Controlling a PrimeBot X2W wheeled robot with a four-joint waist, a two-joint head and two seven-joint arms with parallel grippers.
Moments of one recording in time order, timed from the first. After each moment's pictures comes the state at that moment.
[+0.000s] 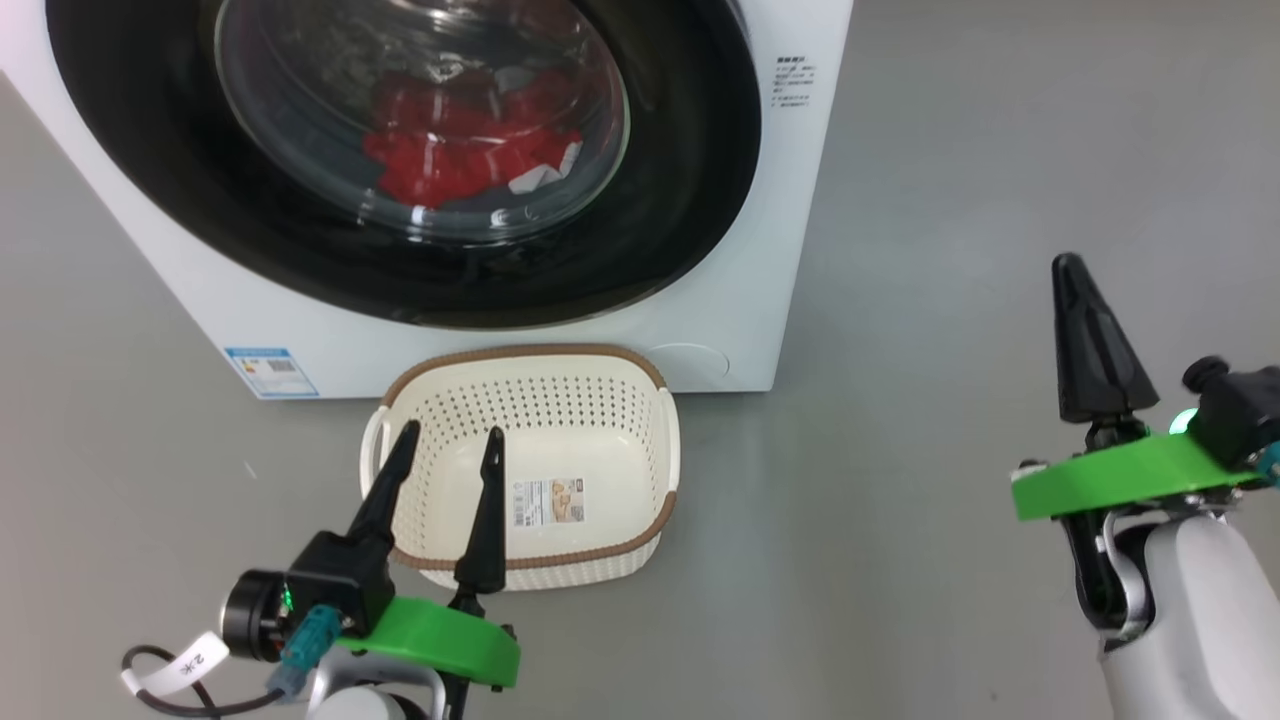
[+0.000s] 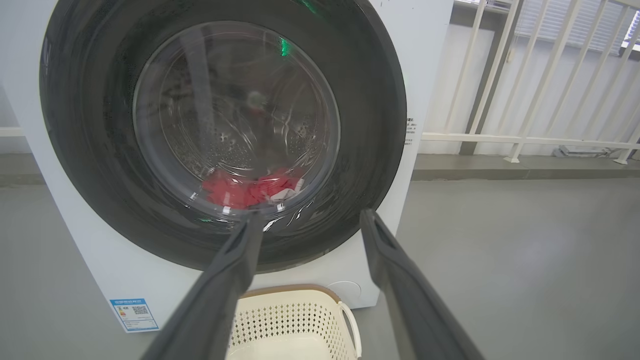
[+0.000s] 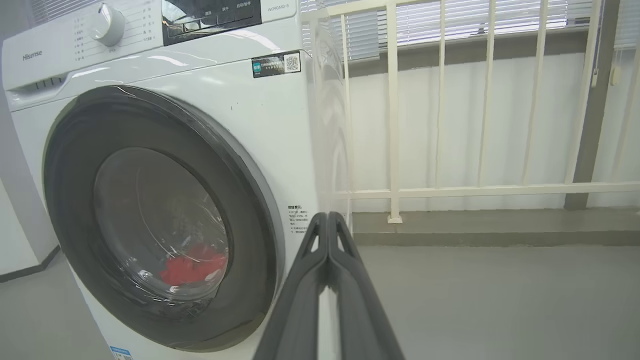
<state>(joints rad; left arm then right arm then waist) -0.26 0.09 -0.30 0.23 -0.28 0.13 -0.24 -0.31 -0.04 -0.09 0.24 0.25 0.13 -0.26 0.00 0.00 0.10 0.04</state>
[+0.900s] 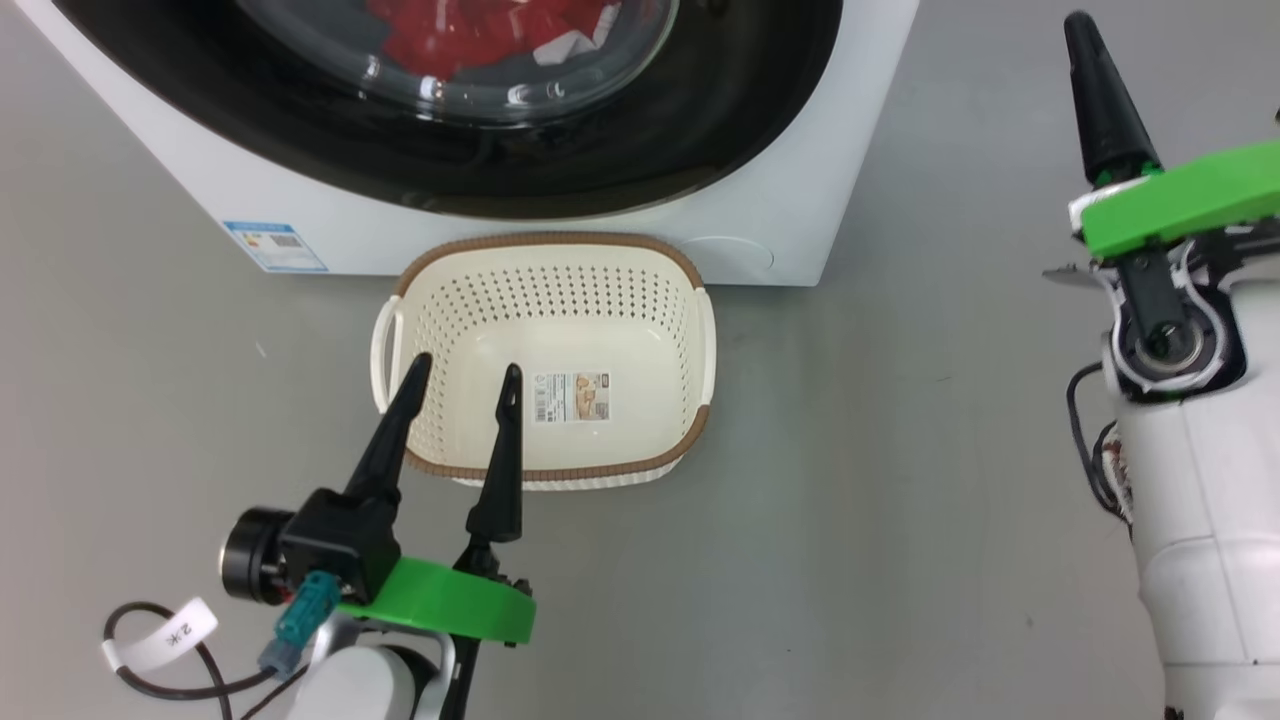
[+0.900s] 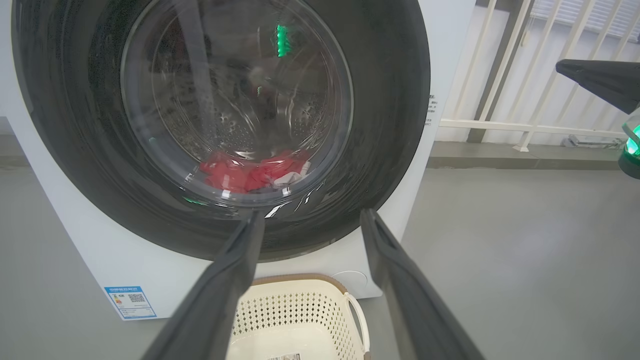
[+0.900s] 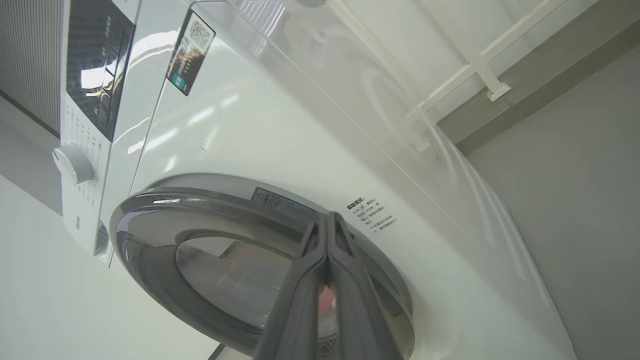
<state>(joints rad) -0.32 0.10 -0.33 0.13 -0.28 0.14 -0.23 -0.73 -0.06 -0.08 0.45 0.99 0.13 0.04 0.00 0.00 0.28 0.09</state>
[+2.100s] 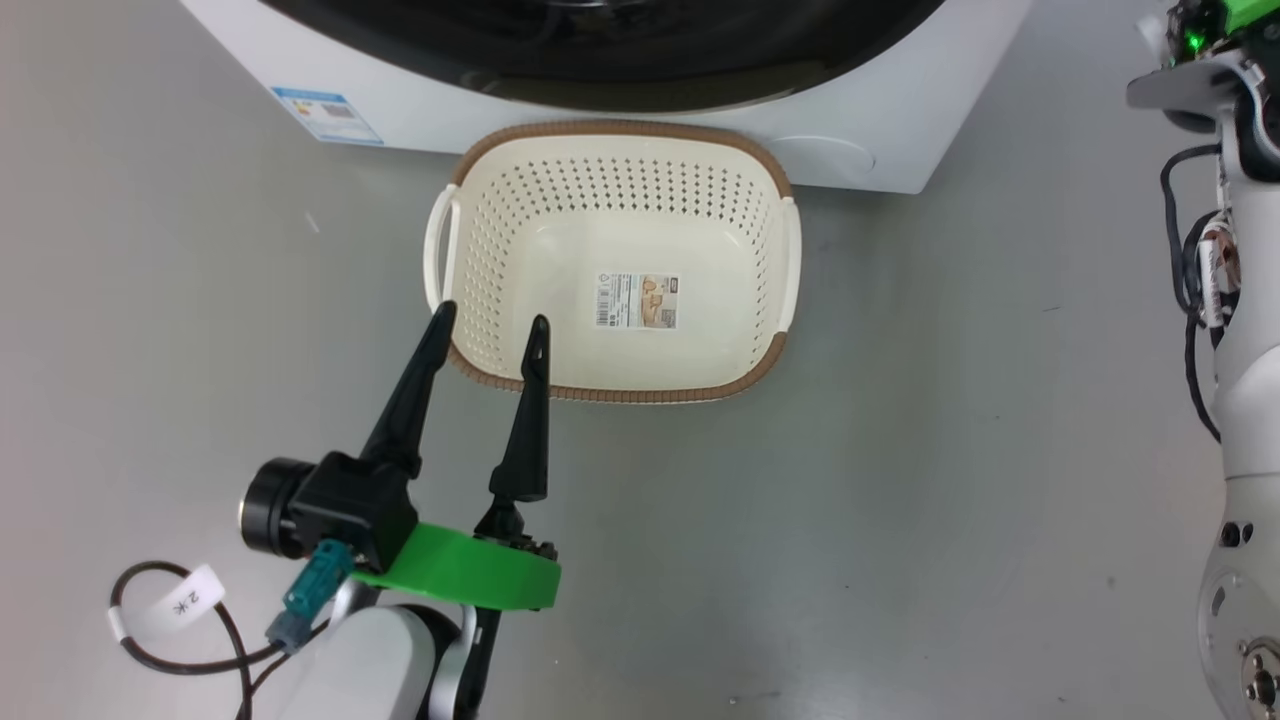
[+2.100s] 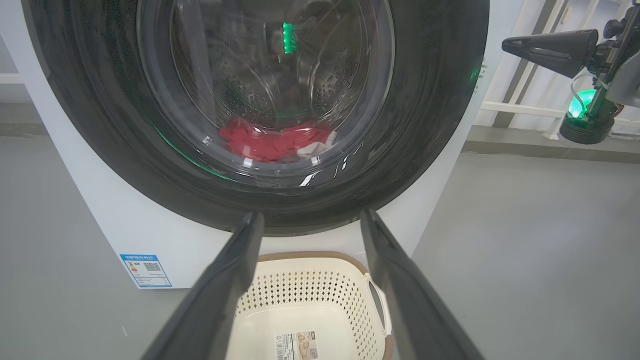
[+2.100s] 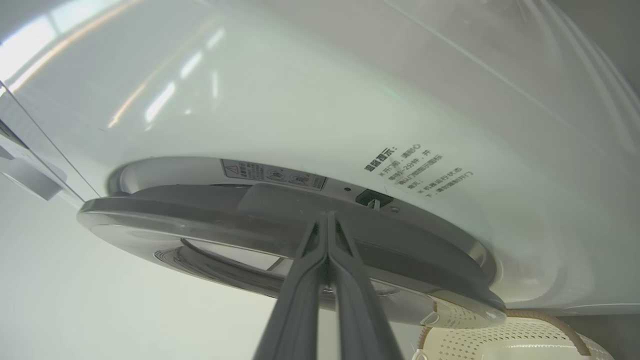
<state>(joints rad) -0.39 0.08 -0.36 0.13 -0.30 0.14 -0.25 -1.09 -0.09 -0.19 0.68 1.18 0.13 0.42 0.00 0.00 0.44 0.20</state>
